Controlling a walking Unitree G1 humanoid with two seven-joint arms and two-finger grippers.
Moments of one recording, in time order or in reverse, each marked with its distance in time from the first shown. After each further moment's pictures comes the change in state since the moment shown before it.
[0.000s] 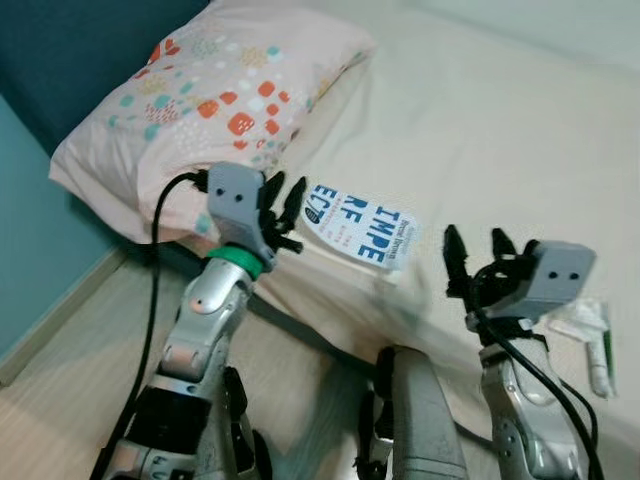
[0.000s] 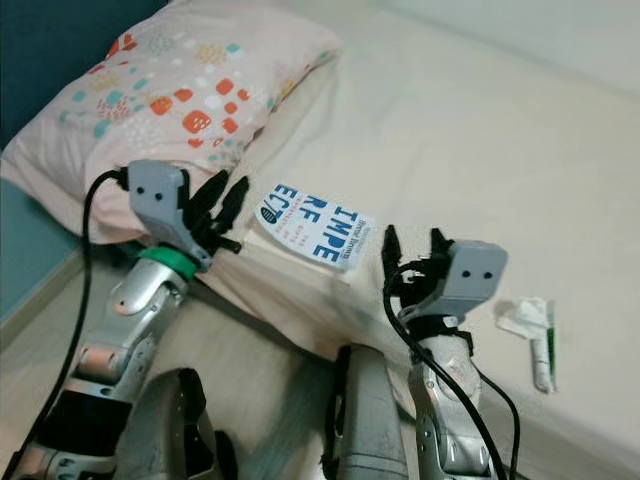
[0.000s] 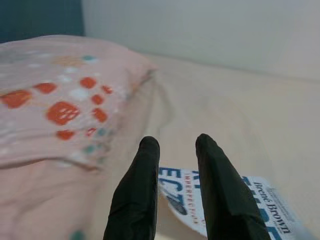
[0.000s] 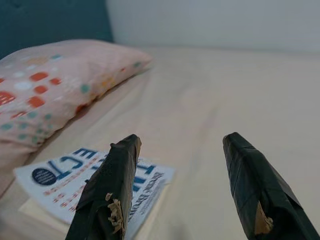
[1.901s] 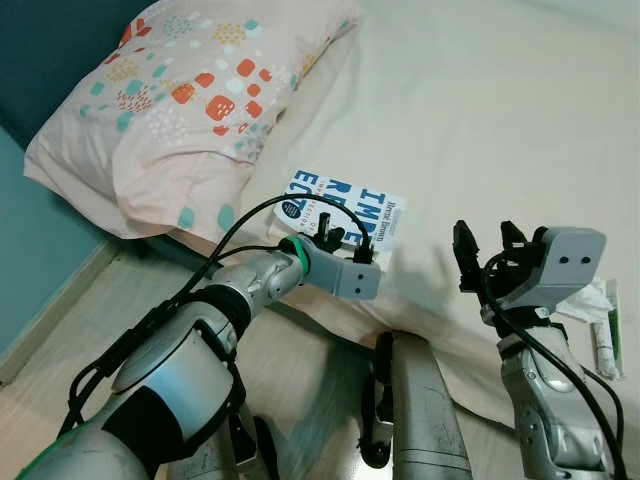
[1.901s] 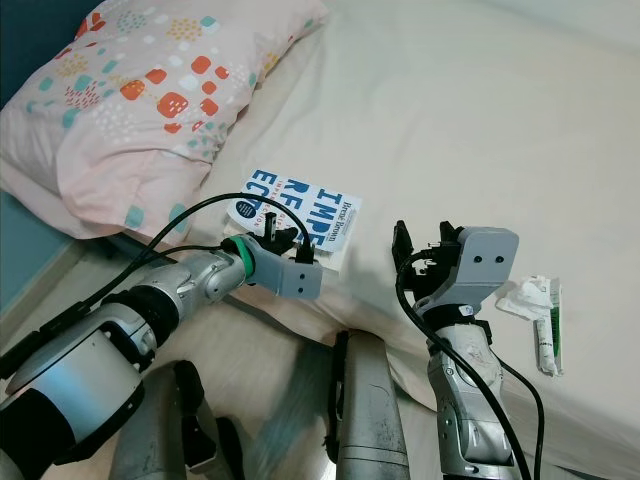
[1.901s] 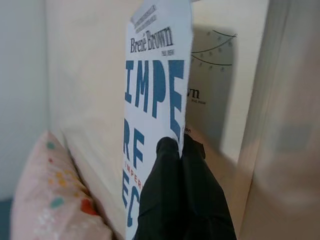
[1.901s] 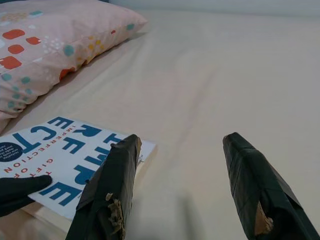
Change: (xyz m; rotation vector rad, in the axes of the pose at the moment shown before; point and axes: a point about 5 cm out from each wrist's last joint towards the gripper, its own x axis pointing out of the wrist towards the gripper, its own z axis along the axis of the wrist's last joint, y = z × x) left arm 0.055 -0.059 -0.070 1.477 0.023 -0.669; right arm 0.014 -0.008 0.008 -0.037 0.046 0.049
